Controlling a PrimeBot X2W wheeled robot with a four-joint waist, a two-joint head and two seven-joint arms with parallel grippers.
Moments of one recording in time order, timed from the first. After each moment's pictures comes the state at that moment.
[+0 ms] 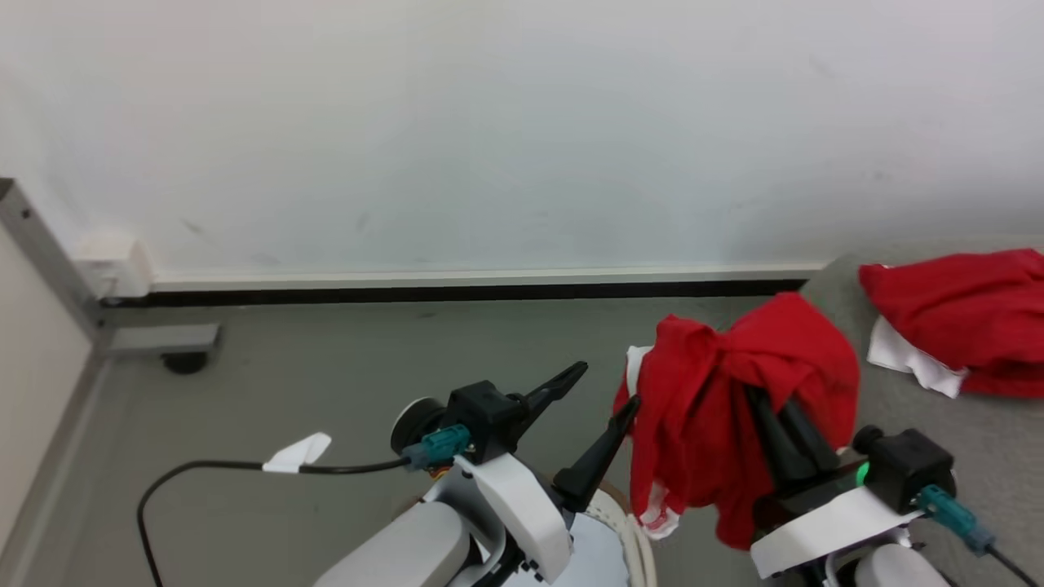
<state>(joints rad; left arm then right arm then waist) -0.59 0.19 -0.90 0.36 -0.60 -0.05 -0.21 -0.28 -0.11 0.35 0.30 0.42 0.13 -0.26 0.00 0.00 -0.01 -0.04</state>
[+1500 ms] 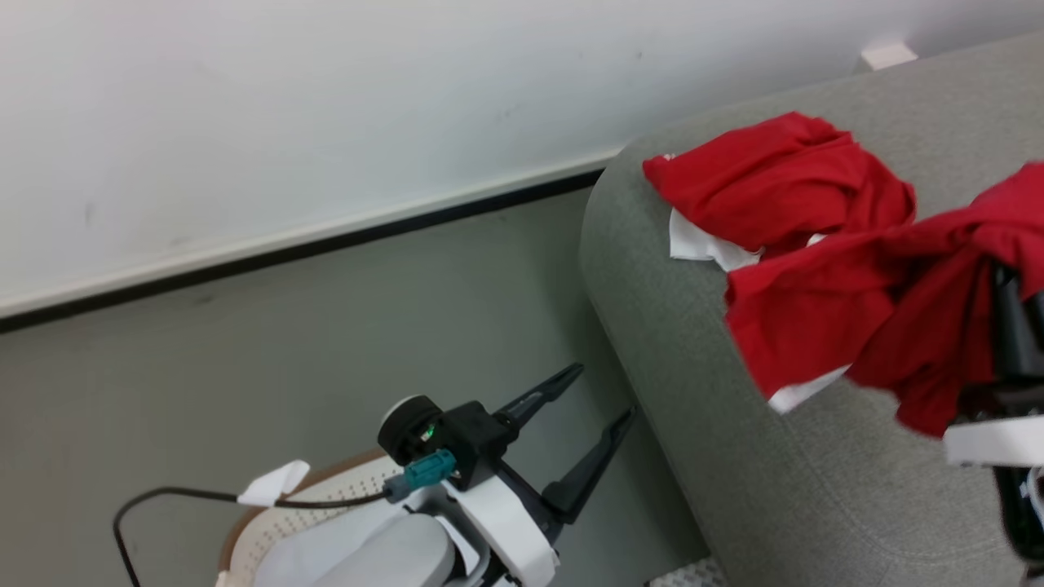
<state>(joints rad) -0.54 0.22 -0.86 0.29 -0.47 -0.08 -0.26 -0.32 -0.24 0.01 0.15 0.35 0.13 -0.26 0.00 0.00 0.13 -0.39</state>
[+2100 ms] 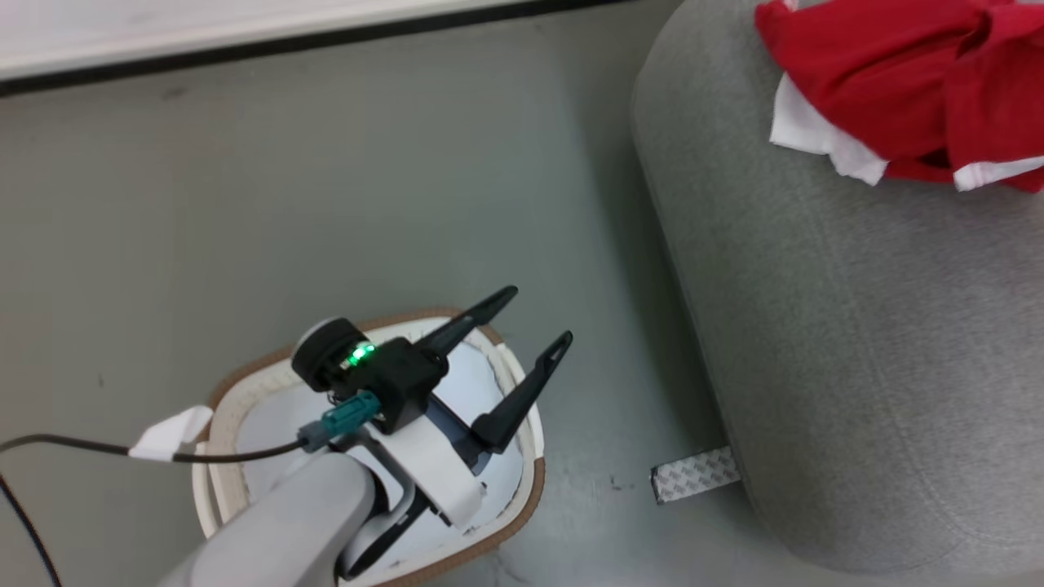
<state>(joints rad) -0.62 0.39 -0.81 0.14 -0.45 -0.09 -0.20 -0.68 -0.37 -0.24 0.31 0.29 0.13 -0.15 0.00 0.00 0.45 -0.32</state>
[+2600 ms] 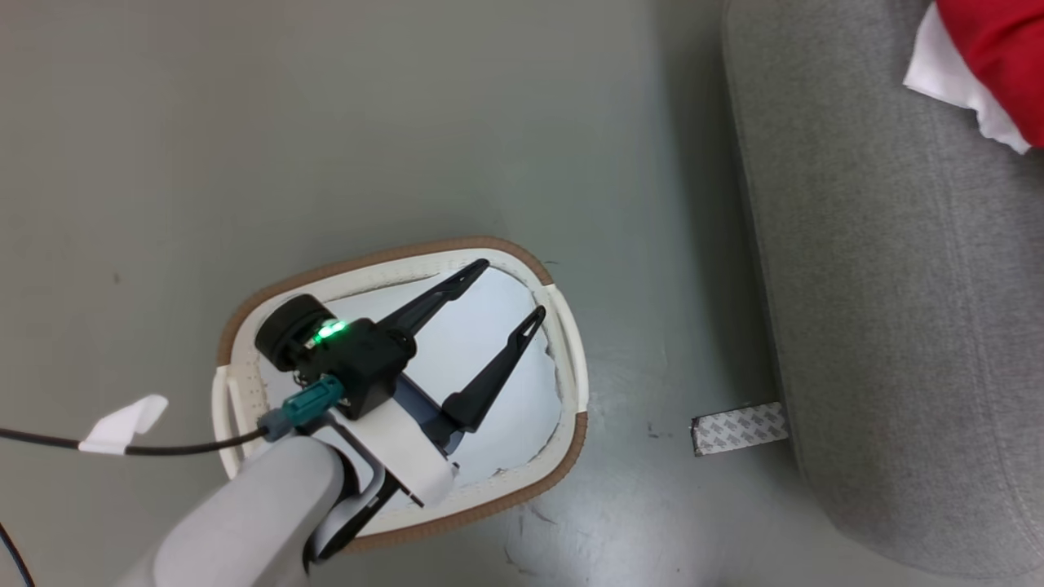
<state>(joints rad) -0.64 0.46 -0.78 0.09 -0.46 -0.08 -0.20 -0.82 -0.41 -0.30 0.73 0.10 0.13 0.12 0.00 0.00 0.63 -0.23</state>
